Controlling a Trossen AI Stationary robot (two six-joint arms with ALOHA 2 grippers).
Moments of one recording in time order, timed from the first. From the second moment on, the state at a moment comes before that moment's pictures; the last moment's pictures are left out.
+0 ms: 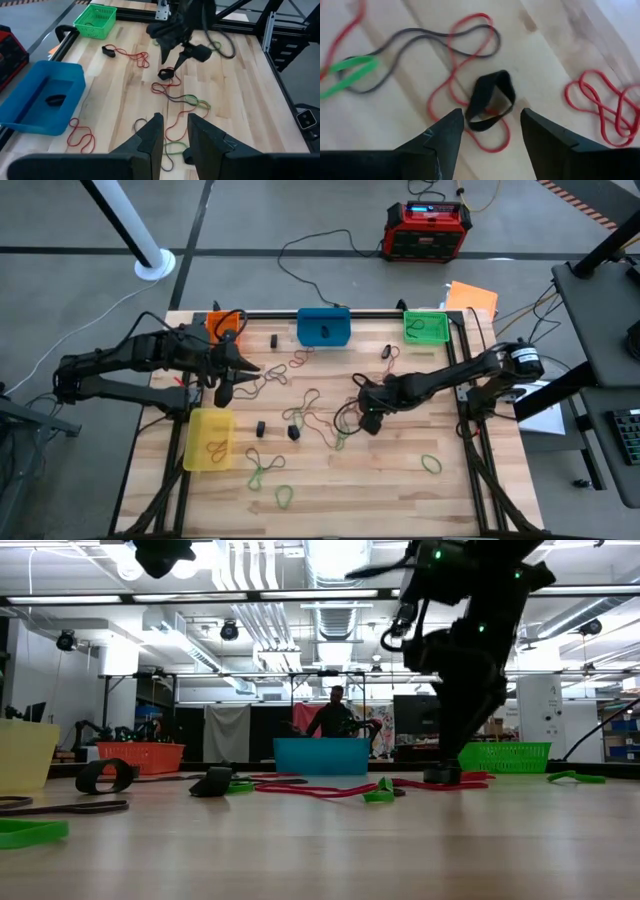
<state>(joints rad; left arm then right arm) 0.11 0.85 1.04 -0.74 0.06 -0.05 0.08 1.62 0.94 -0.59 0.18 0.64</state>
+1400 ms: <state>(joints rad) 0.11 0.86 0.97 -0.66 0.06 -0.03 -0.44 1.71 1.08 0.26 0.23 -0.01</state>
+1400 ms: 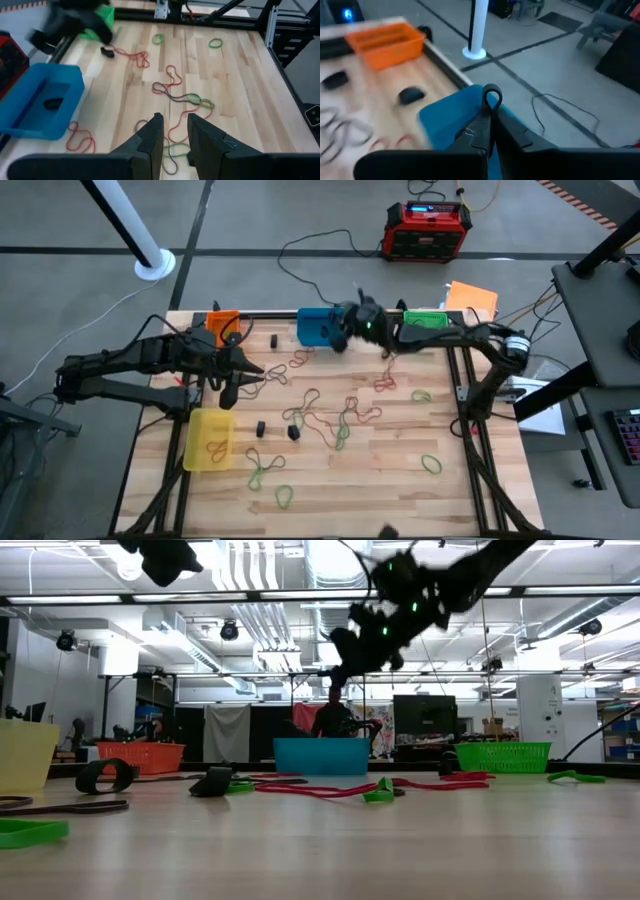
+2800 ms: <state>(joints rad) 0.22 1.40 0.90 -0.35 -0.11 0.04 -0.44 1.51 1.24 -0.53 0.05 -0.09</state>
